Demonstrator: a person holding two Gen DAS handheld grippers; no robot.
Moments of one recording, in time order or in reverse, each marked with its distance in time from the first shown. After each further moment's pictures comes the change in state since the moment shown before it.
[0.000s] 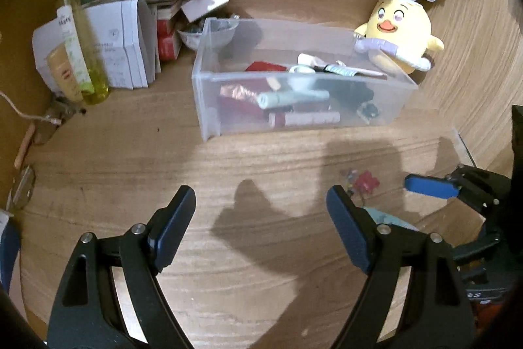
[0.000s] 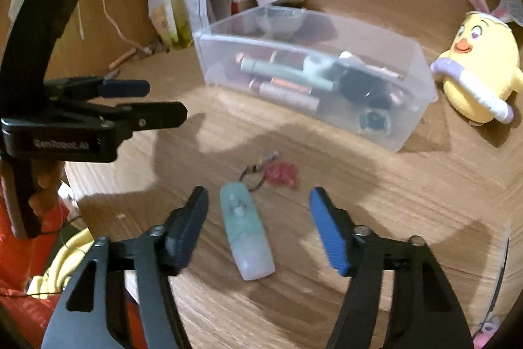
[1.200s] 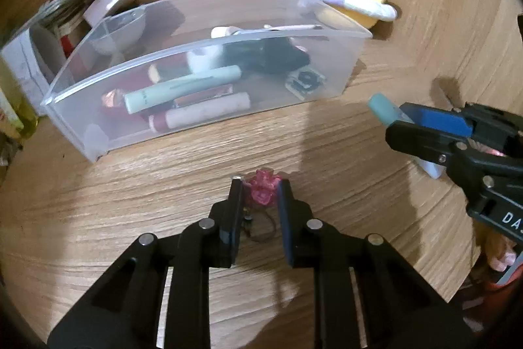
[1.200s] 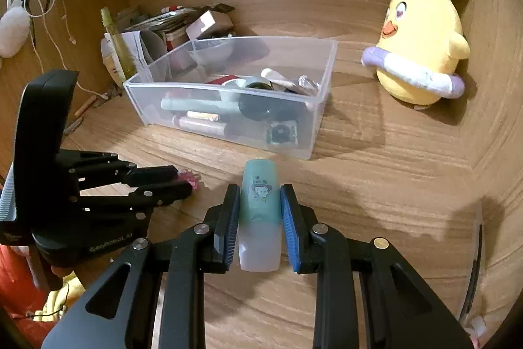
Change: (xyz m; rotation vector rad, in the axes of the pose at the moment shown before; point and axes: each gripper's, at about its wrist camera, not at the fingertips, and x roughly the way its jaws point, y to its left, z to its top) left arm 0.061 -0.084 0.011 0.152 0.085 -0.061; right arm -0.028 -0.079 0.003 0.165 -0.120 -0.075
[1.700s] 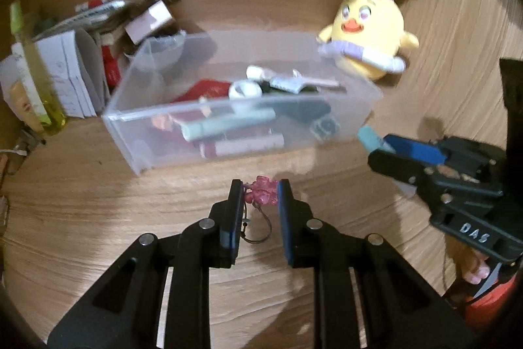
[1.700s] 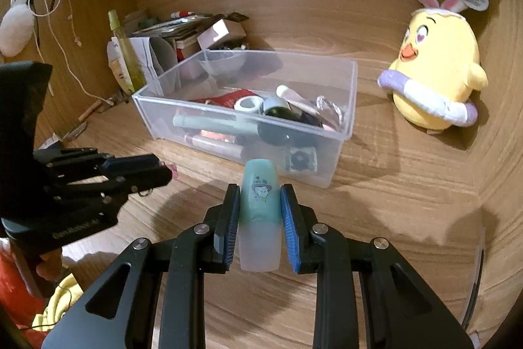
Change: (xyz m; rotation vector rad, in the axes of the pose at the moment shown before) left arm -0.046 0.030 0.008 -0.093 -0.136 0.004; right arm 0.003 0.019 0.022 -0.031 -0.027 0.004
